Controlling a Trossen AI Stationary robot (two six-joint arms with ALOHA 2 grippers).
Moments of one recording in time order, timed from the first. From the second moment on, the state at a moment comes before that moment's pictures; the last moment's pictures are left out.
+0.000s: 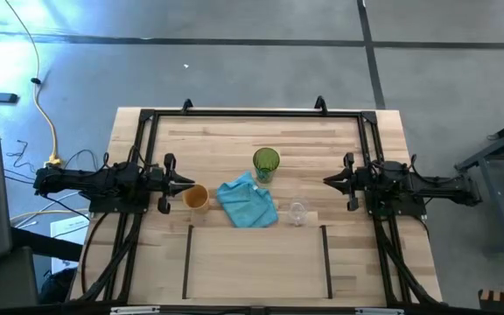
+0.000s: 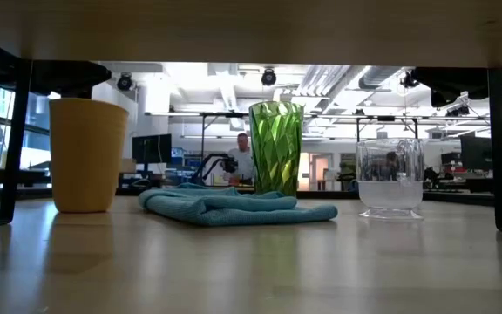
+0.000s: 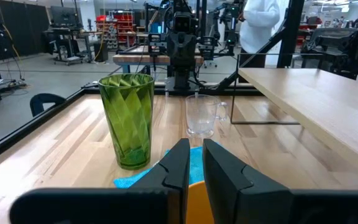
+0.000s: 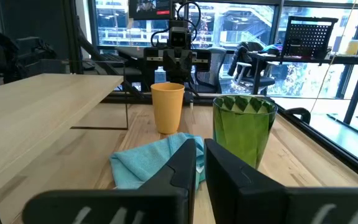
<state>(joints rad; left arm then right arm) 0.06 0.08 0.01 0.02 -0.06 -0.01 -0.04 0.01 0.01 0.02 -0.04 -0.05</state>
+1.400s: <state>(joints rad) 0.06 0.08 0.01 0.05 -0.06 -0.01 -0.05 0.01 0.01 0.03 -0.02 0.07</state>
